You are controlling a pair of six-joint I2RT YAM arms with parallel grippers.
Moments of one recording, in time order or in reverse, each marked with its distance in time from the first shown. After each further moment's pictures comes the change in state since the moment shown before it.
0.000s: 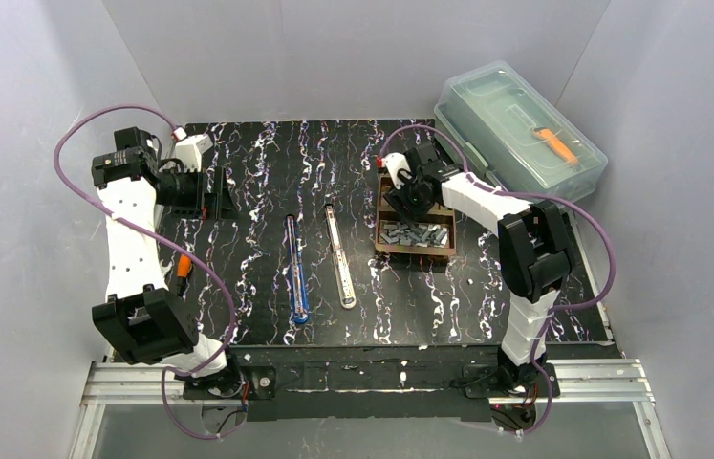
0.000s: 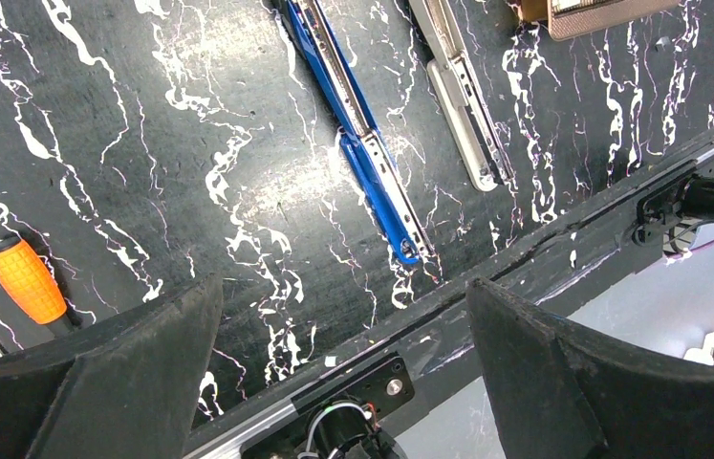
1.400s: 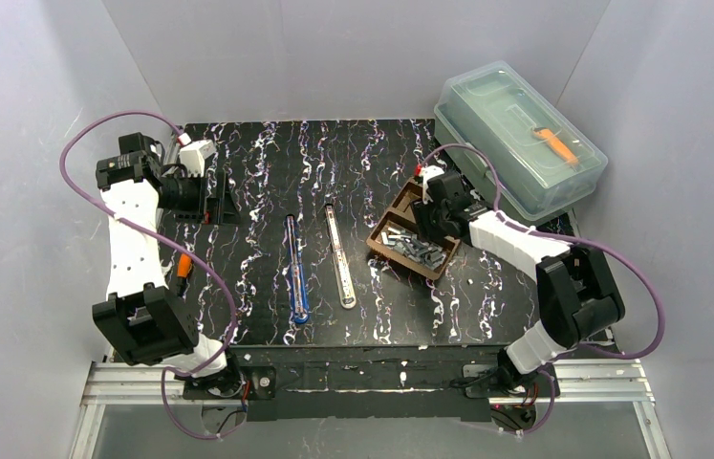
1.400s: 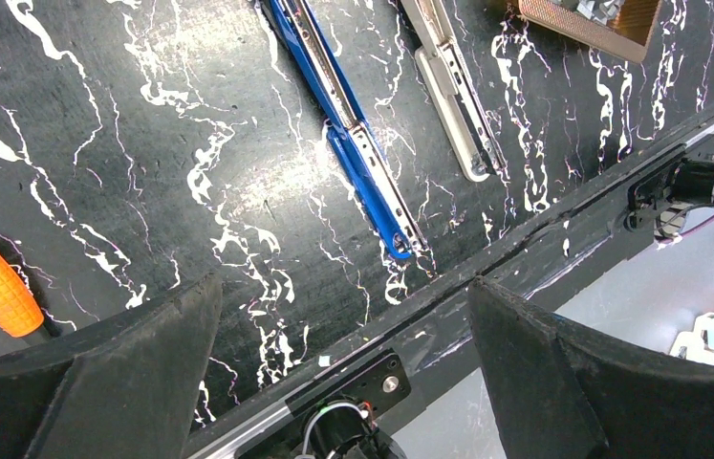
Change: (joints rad) left arm 0.000 -0.003 -0.053 0.008 0.029 0.026; right arm 0.000 -0.346 -0.452 0.238 0.183 0.413
